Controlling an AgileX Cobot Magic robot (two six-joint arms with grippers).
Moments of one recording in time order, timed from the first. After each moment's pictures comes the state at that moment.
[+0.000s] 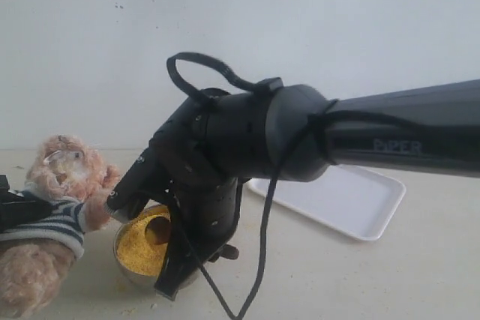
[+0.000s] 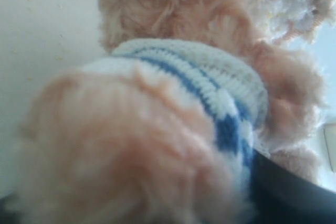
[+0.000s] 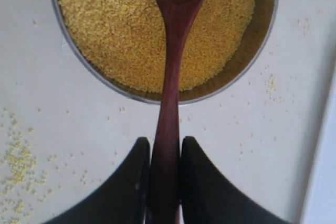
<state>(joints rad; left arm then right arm) 0.36 1.82 -0.72 -1.73 0.89 1.41 0.93 2.02 -1.58 -0.35 0.90 -0.07</state>
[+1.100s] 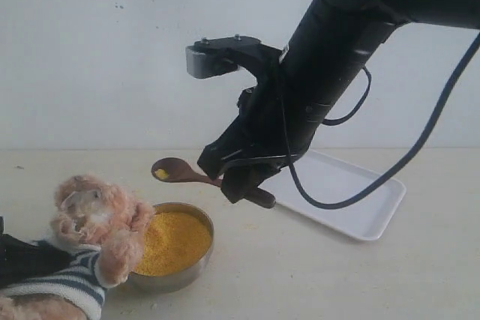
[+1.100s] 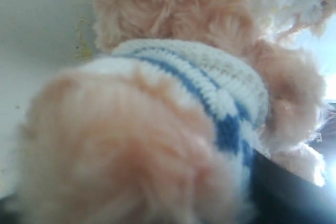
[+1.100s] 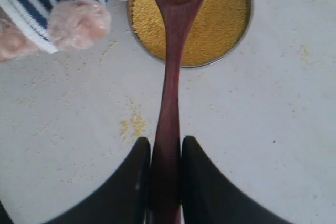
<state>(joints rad) 0.37 1.80 -0.53 -1.57 1.10 1.28 0.64 1.73 -1.58 0.32 1.12 -0.37</state>
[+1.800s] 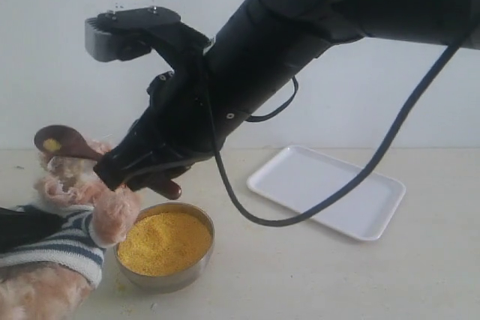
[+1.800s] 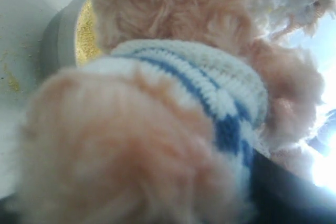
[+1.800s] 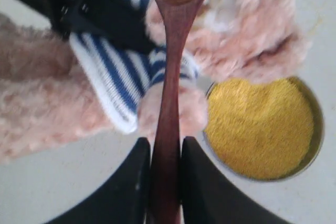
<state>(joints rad) 0.37 1.61 -0.46 -1.68 1.17 1.30 0.80 1.73 -1.58 0.44 0.86 -0.52</state>
